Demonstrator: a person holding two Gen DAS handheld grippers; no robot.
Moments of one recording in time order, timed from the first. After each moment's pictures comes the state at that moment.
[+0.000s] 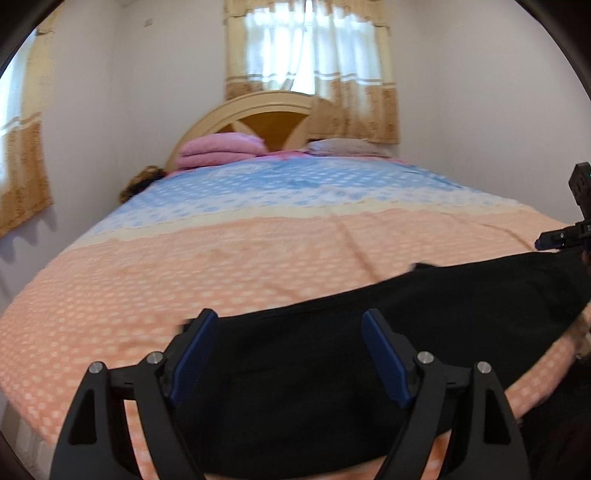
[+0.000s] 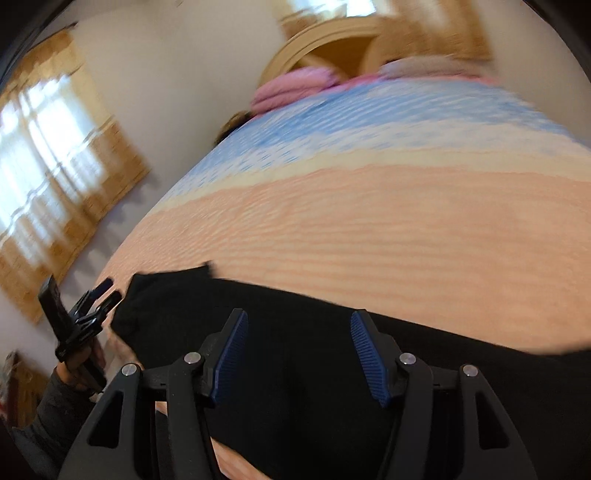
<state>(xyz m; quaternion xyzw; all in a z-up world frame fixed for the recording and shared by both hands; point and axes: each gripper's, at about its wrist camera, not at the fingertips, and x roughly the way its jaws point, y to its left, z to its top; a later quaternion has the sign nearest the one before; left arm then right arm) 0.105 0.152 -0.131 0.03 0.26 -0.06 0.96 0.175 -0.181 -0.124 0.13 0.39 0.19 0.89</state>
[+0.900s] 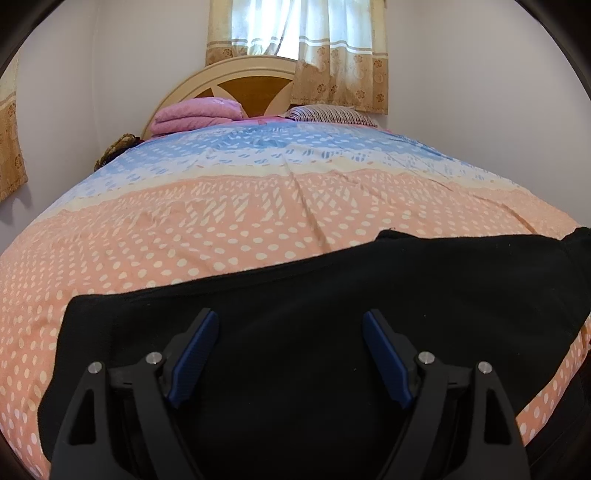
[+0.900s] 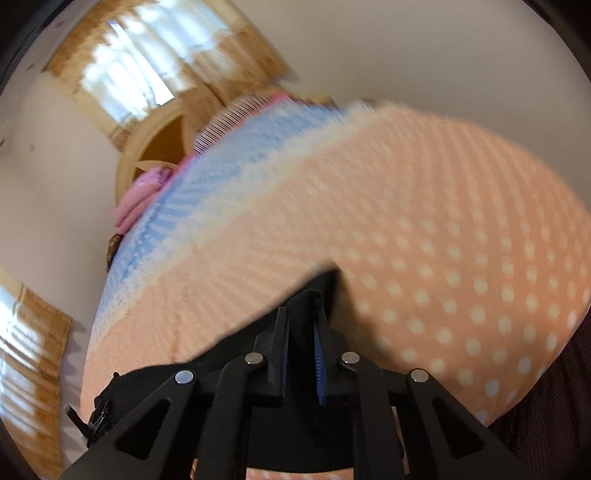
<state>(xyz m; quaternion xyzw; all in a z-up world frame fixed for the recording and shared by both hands) 0.143 0.101 -0.171 0.01 0.32 -0.07 0.95 0.086 -0.489 -0.089 0.30 0.35 -0.06 0.89</state>
